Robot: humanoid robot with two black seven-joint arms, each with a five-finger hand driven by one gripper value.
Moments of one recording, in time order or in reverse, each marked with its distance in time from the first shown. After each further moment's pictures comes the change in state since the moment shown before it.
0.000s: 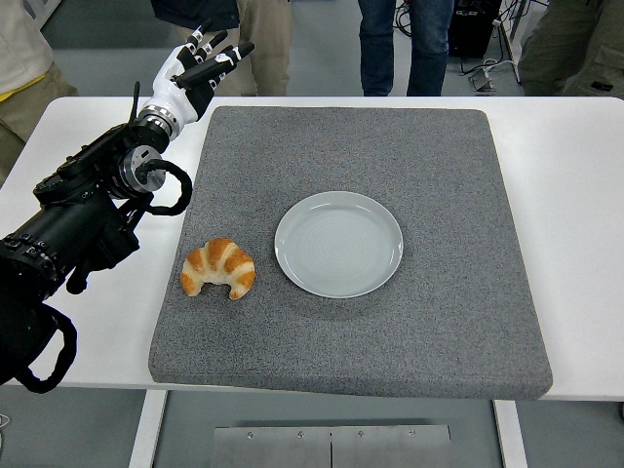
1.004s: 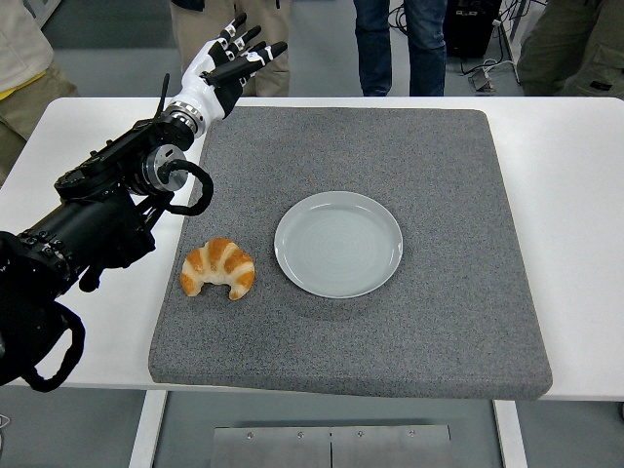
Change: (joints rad) left arm -0.016 -0.009 0.100 -0.093 0.022 -0.002 -0.013; right arm 0.000 0.000 0.000 0.000 0.000 0.000 0.000
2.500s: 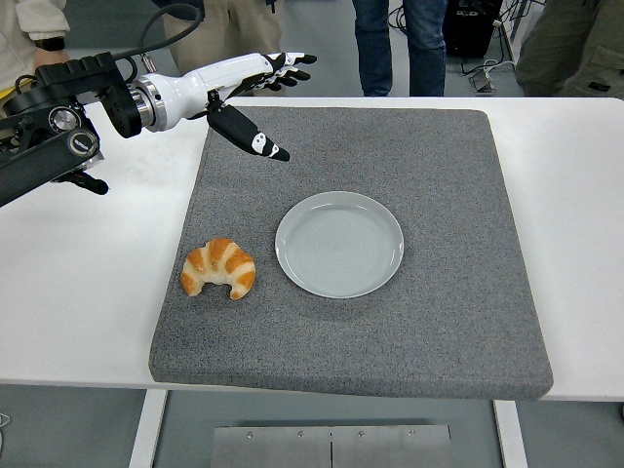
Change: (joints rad) left arm -0.090 0.558 0.176 -0.909 0.931 0.019 0.269; right arm 0.000 0.000 0.000 0.000 0.000 0.000 -0.001
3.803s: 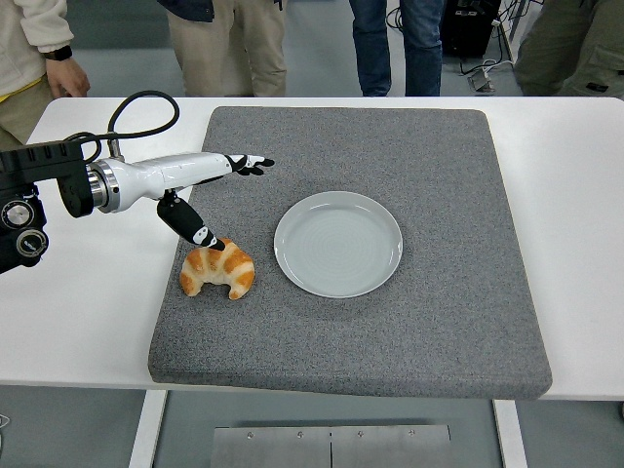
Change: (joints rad) left arm 0.127 0.222 0.094 -0.247 0.283 0.005 -0.009; right arm 0.000 0.000 0.000 0.000 0.000 0.000 0.000
